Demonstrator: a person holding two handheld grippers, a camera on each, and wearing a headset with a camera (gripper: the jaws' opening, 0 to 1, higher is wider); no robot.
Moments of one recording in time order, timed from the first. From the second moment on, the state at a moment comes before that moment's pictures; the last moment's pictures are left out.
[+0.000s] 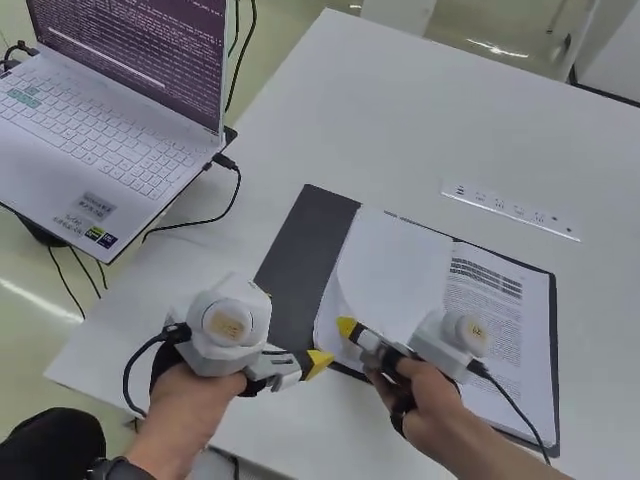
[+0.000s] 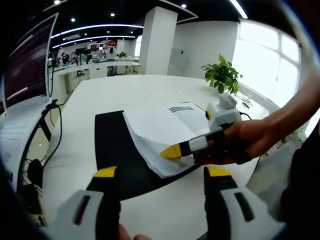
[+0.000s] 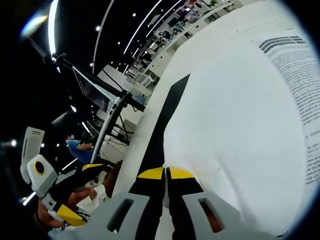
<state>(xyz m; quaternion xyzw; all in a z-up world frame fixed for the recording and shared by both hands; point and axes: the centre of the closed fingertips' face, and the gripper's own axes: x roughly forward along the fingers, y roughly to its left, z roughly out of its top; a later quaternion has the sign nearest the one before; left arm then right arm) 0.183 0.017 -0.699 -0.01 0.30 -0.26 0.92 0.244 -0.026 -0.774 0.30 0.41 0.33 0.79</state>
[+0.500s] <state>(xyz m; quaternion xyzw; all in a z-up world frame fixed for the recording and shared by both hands) 0.181 0.017 -0.702 -0.02 0.31 -0.26 0.92 0.238 -0.020 -0.784 0.34 0.43 0.33 0.77</state>
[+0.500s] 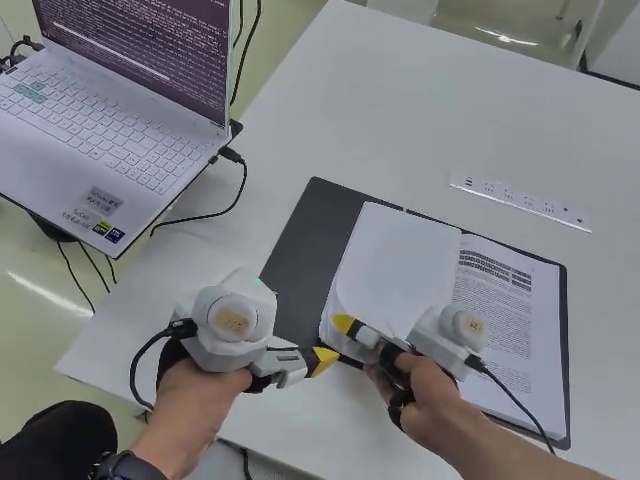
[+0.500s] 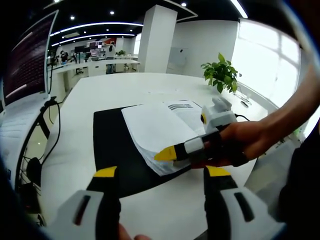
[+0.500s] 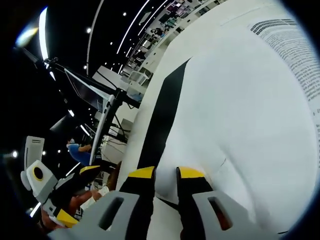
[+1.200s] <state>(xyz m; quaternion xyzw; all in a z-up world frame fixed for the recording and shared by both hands) 0.195 0.005 -0.709 0.00 0.32 -0.28 0.91 0.211 -0.070 -0.746 0.26 0.39 0.39 0.79</state>
